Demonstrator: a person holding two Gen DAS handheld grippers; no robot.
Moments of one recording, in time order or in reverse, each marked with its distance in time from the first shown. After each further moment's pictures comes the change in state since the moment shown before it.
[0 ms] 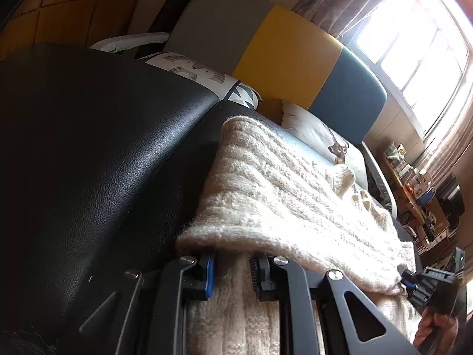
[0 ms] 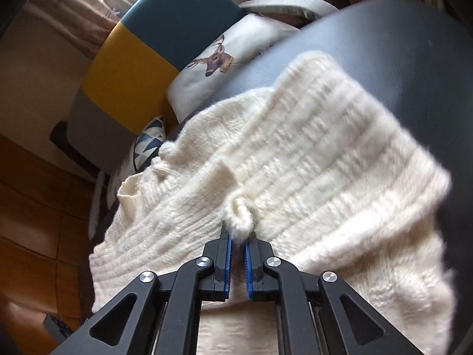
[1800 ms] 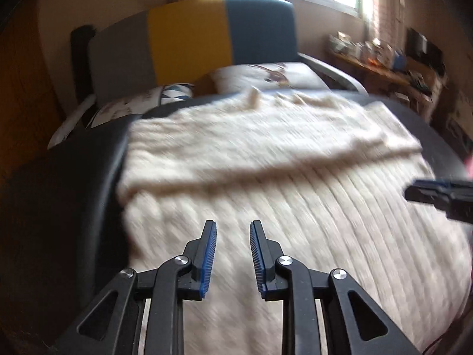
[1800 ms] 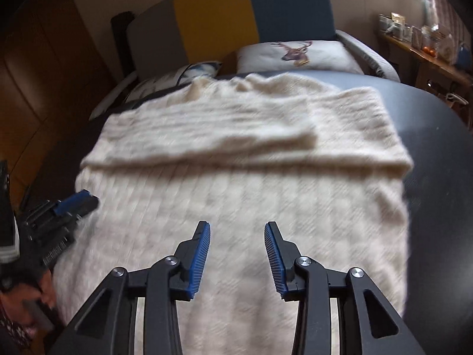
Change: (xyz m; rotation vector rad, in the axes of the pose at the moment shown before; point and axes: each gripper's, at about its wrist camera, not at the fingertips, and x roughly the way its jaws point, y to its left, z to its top) left arm -0.062 -0.103 -0.104 0.670 0.085 0.113; right arm -0.075 0.044 -0.129 -0.629 0.095 -0.123
